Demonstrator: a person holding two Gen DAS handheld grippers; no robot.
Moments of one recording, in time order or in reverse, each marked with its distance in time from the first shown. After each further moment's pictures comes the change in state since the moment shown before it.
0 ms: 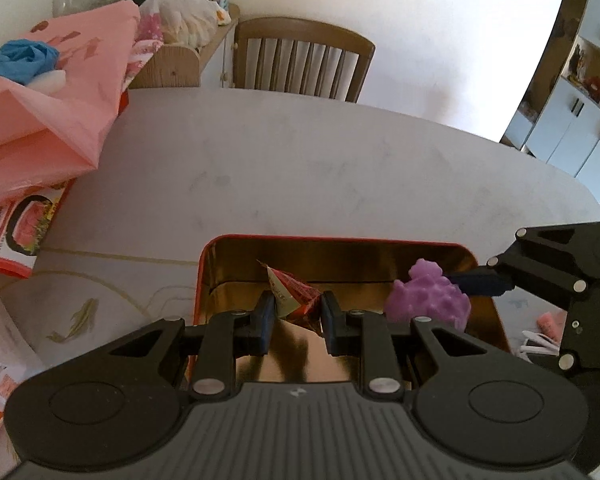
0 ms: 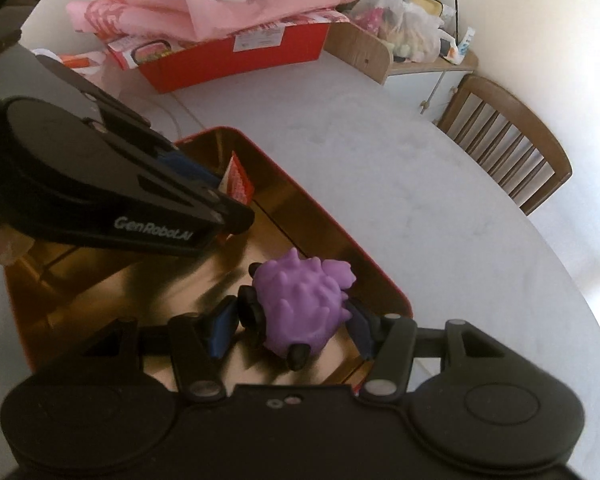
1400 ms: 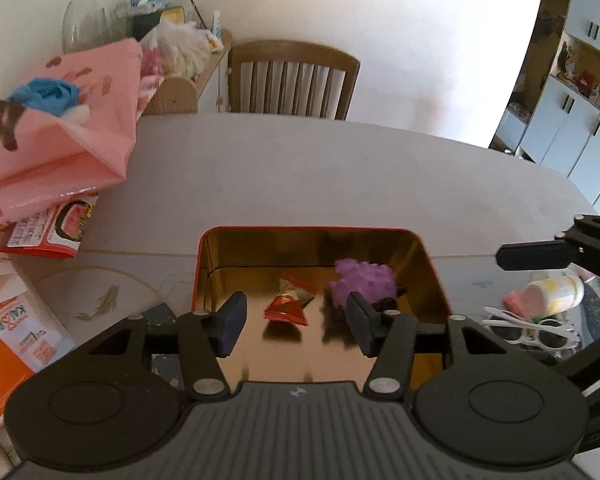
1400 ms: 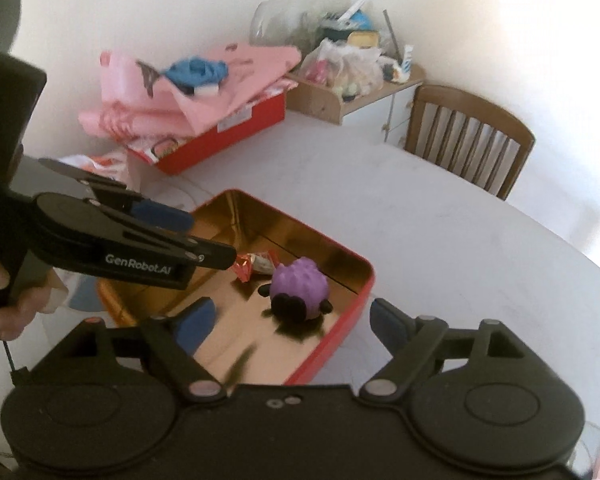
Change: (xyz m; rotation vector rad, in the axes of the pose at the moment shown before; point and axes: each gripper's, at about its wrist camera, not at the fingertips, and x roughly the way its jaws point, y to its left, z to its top) left arm -0.065 -0.028 -0.019 0.043 -0.063 0.015; right arm -0.106 -0.018 -0.045 0.261 -0.186 0.051
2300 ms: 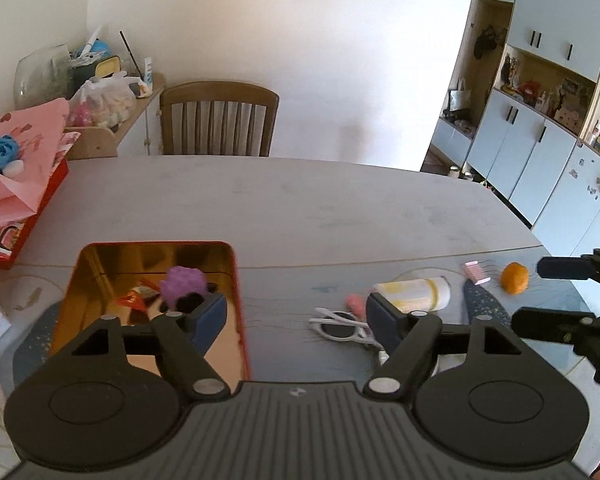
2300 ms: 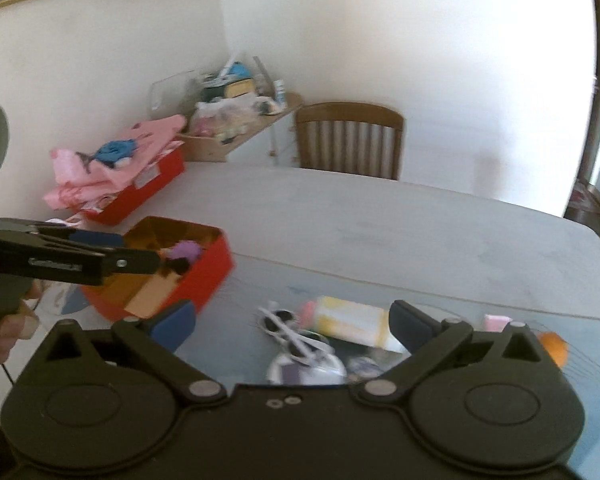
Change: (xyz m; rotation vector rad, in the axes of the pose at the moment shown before) left arm -0.074 -0.137 -0.022 0.051 -0.097 -0.111; right arm -0.172 -0.098 -0.110 0.282 -0.141 -0.150
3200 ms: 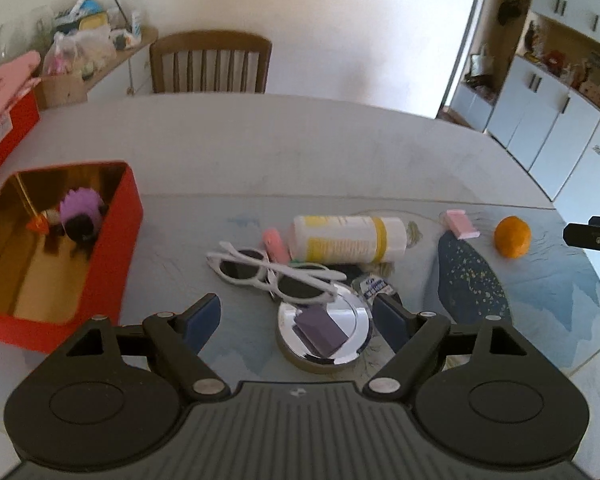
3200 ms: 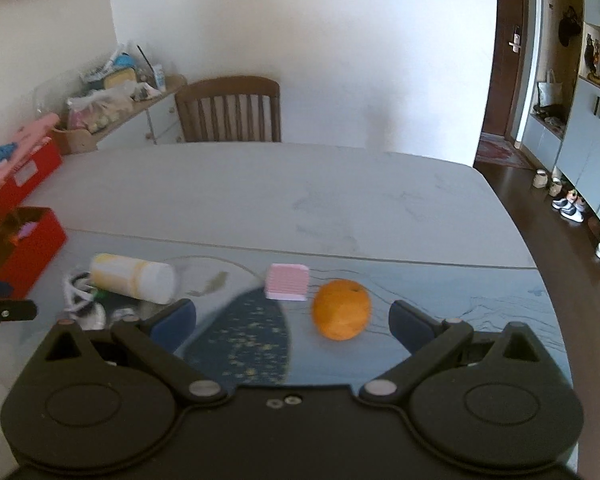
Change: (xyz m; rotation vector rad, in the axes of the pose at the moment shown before) left arm 0.074 -0.112 -0.043 -0.041 0.126 0.084; right arm -0.002 -0.194 -0.048 0.102 0.065 -0.195
